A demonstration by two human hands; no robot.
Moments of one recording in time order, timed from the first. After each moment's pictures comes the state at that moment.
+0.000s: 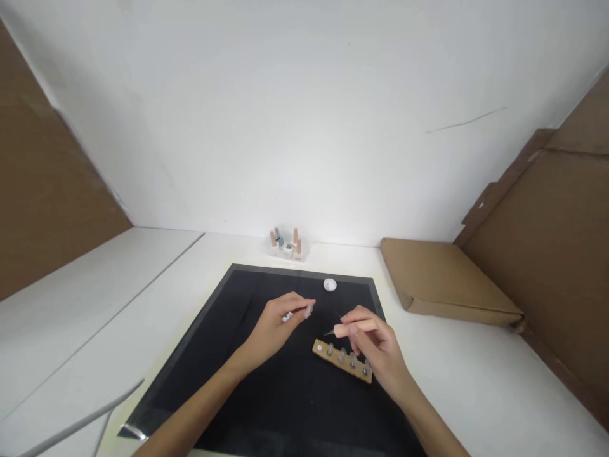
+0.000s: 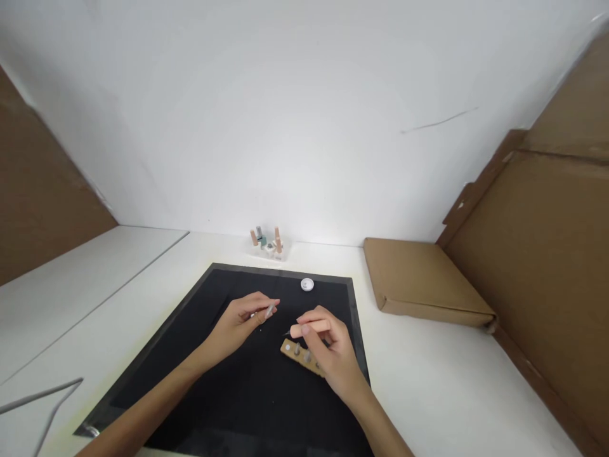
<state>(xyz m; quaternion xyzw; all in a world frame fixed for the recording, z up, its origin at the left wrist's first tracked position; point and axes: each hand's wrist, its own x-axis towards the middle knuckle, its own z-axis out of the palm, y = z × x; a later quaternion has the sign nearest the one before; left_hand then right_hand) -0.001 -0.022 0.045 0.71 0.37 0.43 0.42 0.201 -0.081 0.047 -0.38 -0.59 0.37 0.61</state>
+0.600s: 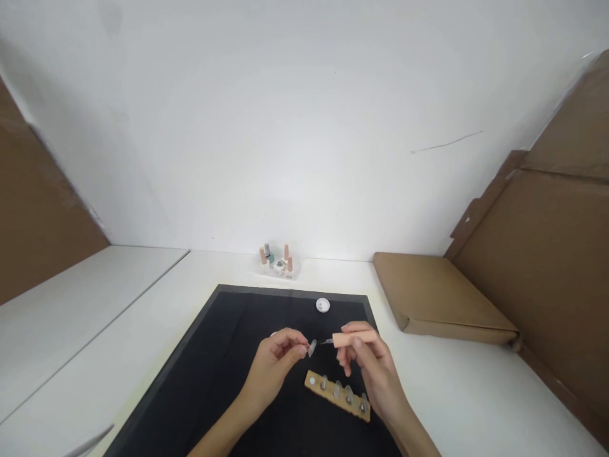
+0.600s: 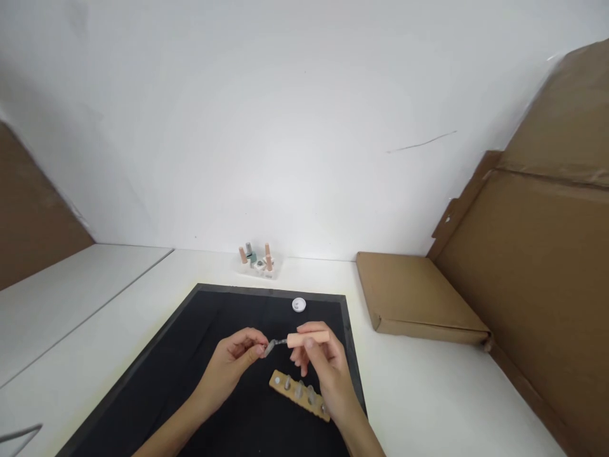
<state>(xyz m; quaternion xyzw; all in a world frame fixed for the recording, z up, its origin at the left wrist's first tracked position) 0.019 -0.023 0.034 0.59 0.39 0.47 0.52 0.203 -0.057 0.031 -0.35 -0.48 0.47 0.65</state>
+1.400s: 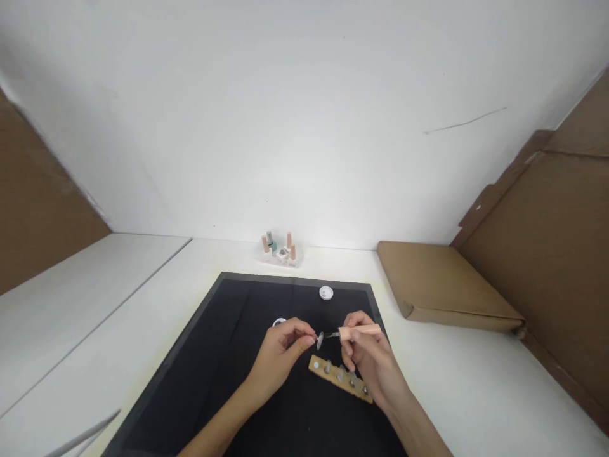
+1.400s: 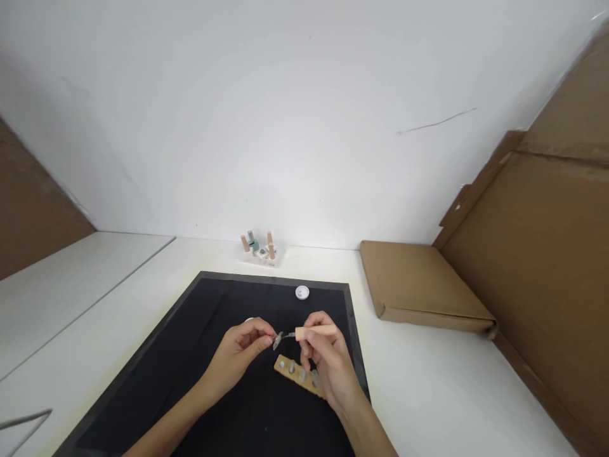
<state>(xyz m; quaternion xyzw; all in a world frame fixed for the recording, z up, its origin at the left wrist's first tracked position) 0.020 -0.021 0.027 0.64 0.38 0.45 0.50 0.197 -0.055 0.030 -0.34 -0.35 0.61 0.63</state>
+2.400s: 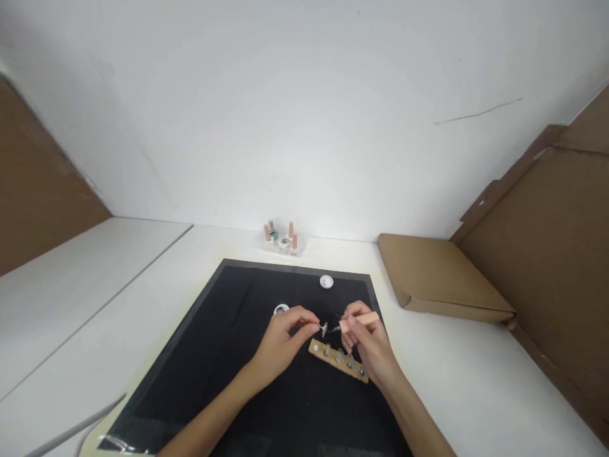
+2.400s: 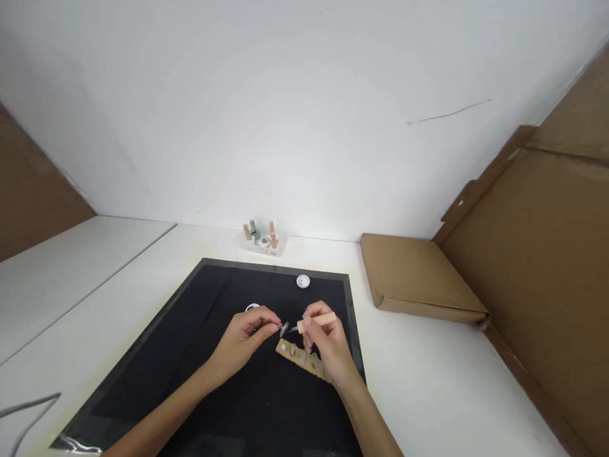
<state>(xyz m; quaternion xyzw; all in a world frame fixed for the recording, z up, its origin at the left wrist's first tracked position) 0.015 -0.024 0.023 0.70 0.38 0.42 0.43 0.195 -0.051 0.018 -0.37 -0.44 0.54 0.61</state>
